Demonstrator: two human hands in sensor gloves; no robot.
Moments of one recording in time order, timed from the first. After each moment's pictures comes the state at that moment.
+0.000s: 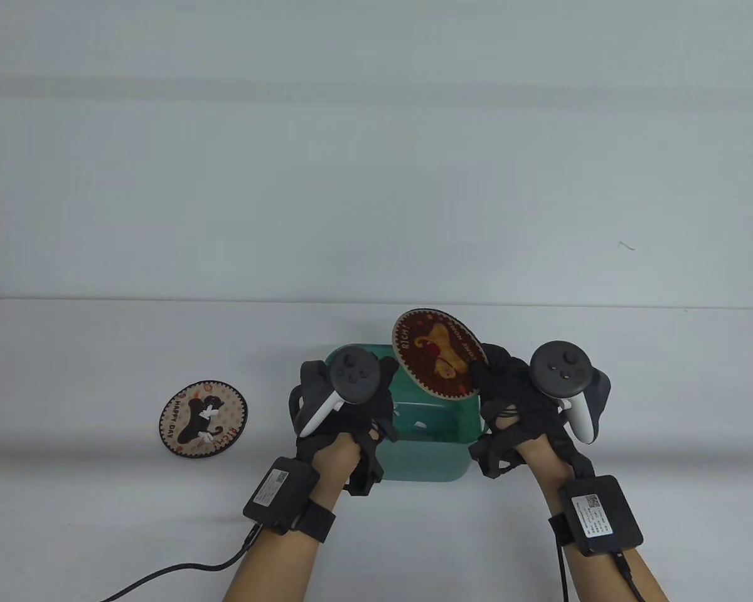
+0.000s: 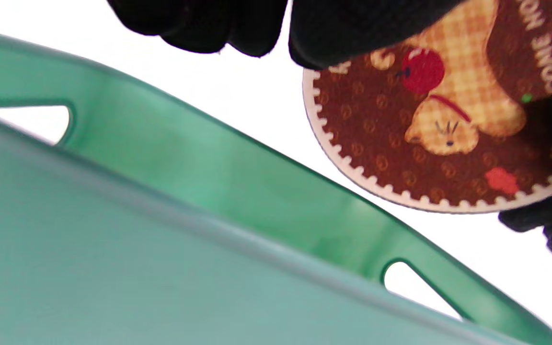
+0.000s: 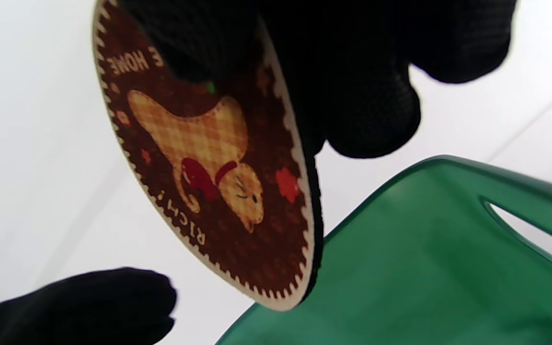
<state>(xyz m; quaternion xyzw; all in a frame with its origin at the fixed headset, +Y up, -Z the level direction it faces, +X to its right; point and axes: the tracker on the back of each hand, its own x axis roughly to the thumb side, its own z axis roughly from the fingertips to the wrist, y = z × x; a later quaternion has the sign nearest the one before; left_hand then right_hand) -0.078 -0.625 -0.434 0.01 -0.10 0.26 0.96 0.193 -0.619 -0.442 0.04 -0.07 0.89 0.44</state>
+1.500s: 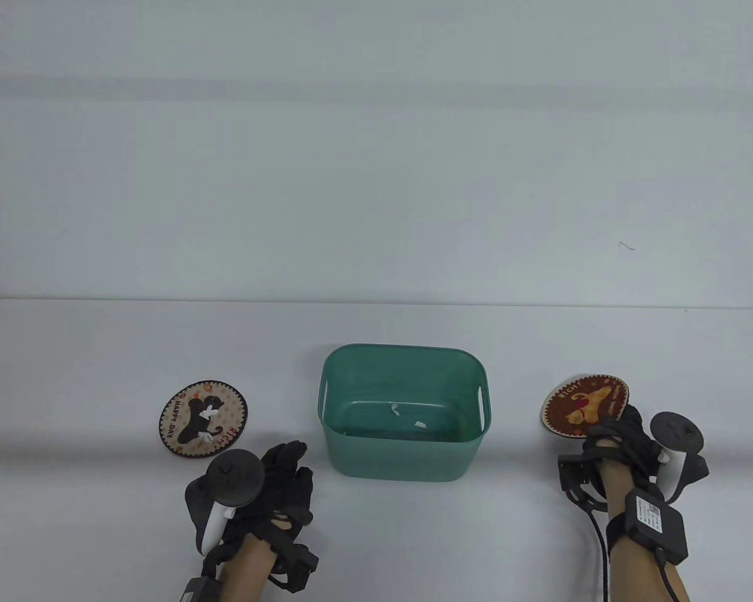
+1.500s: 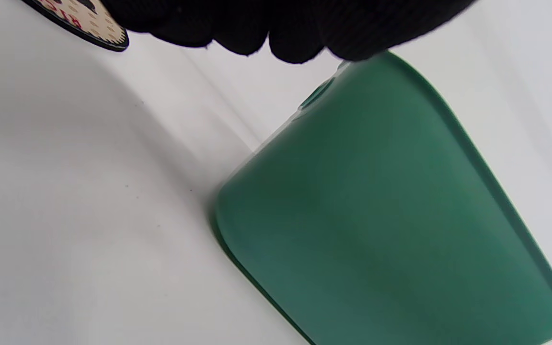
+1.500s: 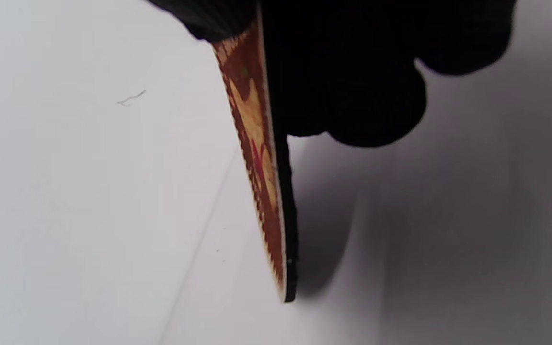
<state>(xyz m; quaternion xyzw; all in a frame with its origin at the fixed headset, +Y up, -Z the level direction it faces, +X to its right) -0.193 -0.732 -0.345 -0.01 0.00 0.43 0.90 0.375 -0.766 -0.428 -0.35 -0.04 0.78 0.52</state>
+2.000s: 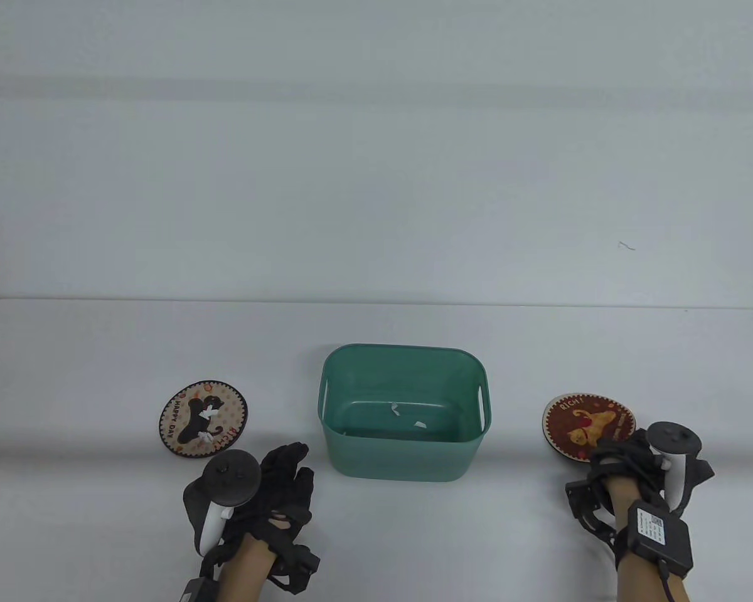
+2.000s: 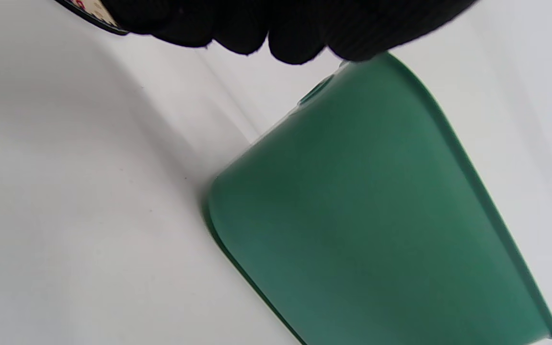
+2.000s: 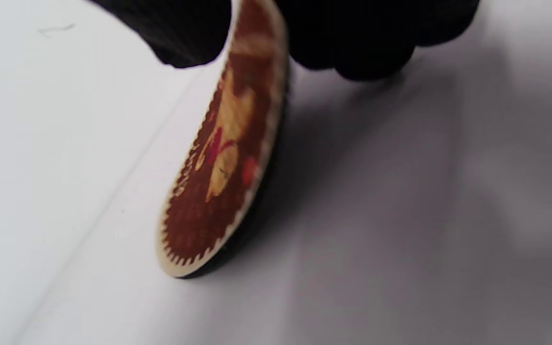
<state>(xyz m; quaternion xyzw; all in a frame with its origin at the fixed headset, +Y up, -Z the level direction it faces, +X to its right) -0.194 -0.735 -0.345 -0.03 0.00 0.45 0.89 0.375 -0.769 -0.410 -0.39 0.07 0.82 0.42</state>
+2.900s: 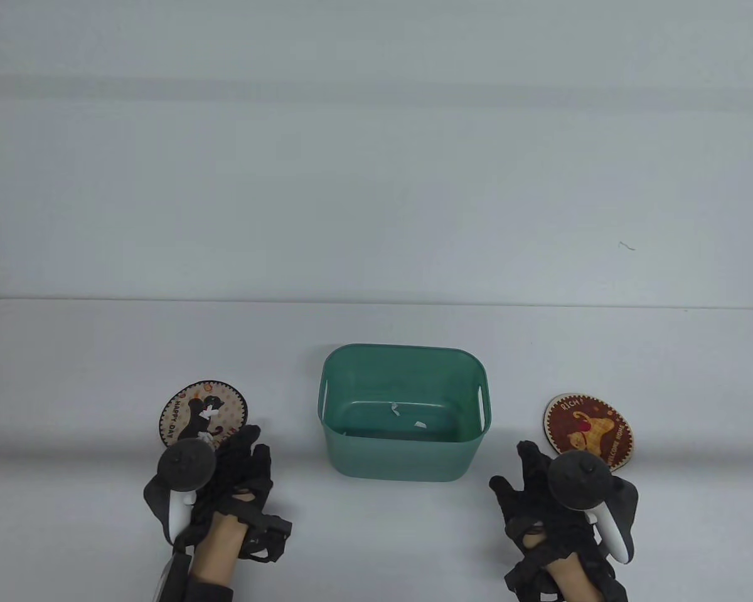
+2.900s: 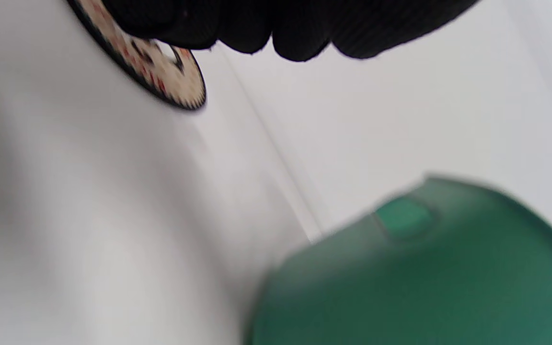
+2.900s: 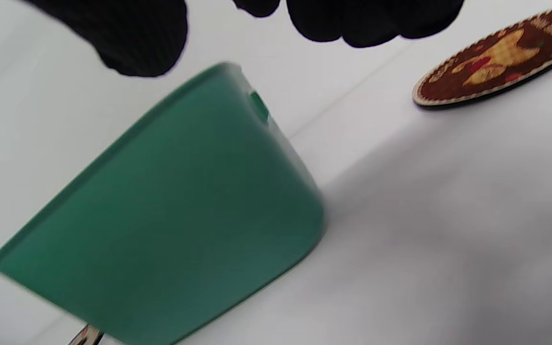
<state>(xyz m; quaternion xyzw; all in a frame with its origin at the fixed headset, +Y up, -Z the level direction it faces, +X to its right) -0.264 -0.743 -0.367 0.03 0.14 0.50 0.85 0.213 -0.690 -0.319 -0.04 0.07 0.94 0.35</state>
